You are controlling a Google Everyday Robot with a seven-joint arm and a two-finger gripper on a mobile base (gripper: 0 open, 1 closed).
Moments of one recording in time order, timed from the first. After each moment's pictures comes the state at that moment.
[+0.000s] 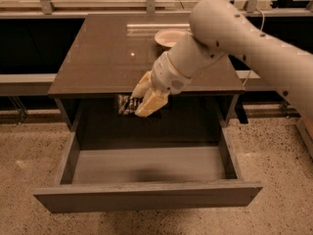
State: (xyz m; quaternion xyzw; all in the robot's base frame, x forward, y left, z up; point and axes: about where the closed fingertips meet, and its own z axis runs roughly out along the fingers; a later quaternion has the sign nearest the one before) arm 0.541 0.029 0.840 -0.73 0.60 0.21 0.27
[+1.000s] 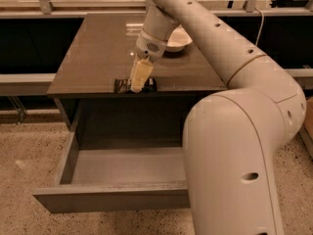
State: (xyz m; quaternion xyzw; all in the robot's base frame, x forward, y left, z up) arm 0.668 0.040 0.821 -0.69 0.69 0.19 0.11
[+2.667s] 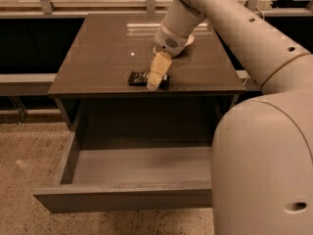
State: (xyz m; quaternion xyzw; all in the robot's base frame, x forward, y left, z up) arm 0.674 -0.008 0.847 -0.65 0.73 0.16 0.16
